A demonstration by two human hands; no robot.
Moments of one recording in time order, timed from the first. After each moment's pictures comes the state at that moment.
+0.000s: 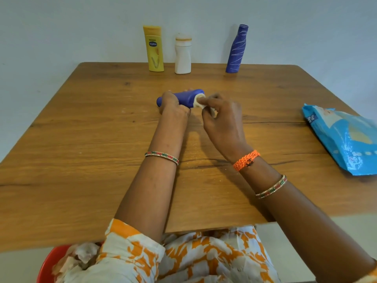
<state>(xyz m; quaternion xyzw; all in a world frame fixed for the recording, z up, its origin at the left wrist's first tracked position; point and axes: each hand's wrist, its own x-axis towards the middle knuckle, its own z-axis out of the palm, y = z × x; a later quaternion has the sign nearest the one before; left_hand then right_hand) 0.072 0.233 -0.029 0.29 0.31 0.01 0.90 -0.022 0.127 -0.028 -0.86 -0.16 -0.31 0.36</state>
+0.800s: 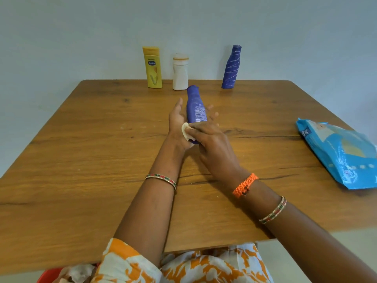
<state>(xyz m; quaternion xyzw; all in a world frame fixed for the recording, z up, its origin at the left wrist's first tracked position) 0.046 0.218 -0.035 0.38 0.08 -0.15 0.91 -0.025 0.122 -0.048 -0.86 -0.30 -0.27 0.31</state>
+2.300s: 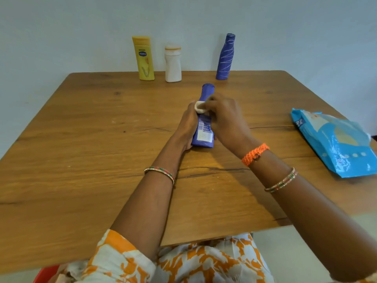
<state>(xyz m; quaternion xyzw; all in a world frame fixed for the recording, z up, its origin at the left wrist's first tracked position) 0.021 0.193 -0.036 0.60 0.00 -0.10 0.79 0.011 0.088 -0.021 -0.92 -0.22 -0.25 0.23</state>
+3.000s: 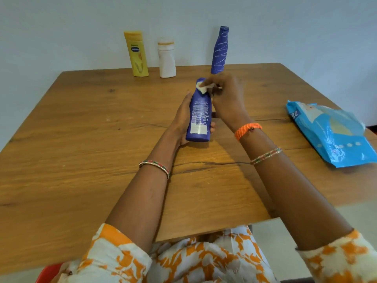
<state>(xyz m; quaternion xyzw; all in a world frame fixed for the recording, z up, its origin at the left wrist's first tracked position) 0.039 0.199 -0.048 0.53 -0.02 -0.24 0.81 0.037 0.082 -0.010 -0.88 -0.11 -0.25 0.39</state>
